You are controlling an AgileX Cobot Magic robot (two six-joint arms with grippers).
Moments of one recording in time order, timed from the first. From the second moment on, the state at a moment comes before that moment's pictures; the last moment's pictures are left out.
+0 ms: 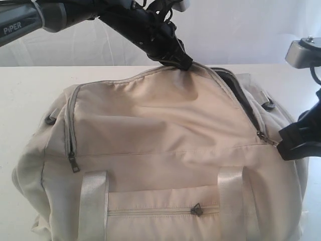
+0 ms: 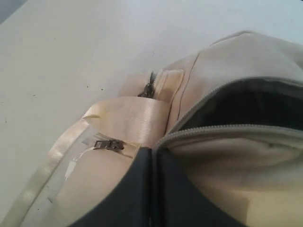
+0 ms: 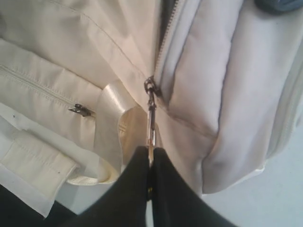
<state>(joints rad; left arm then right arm) -0.43 2.13 -2.08 -0.58 0.92 0.72 -0.01 1.08 -0.95 0.37 1.19 -0.36</state>
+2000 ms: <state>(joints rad) -0.81 1.48 -1.11 -0.84 1.16 0.73 -0.01 0.86 -0.97 0.45 1.19 -0.31</state>
